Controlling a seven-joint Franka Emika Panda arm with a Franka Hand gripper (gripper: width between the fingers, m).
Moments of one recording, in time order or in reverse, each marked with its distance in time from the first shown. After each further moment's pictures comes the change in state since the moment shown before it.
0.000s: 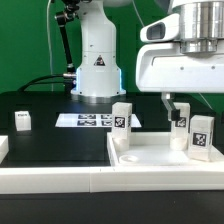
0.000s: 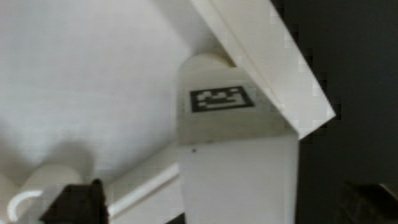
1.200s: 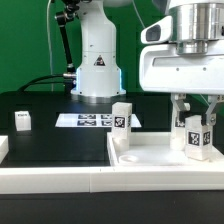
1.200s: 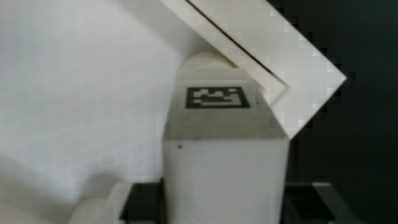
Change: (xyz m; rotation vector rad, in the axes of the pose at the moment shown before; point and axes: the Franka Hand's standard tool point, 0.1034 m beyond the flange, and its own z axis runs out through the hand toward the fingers) arm -0.002 0.002 0.001 -0.007 0.000 0.486
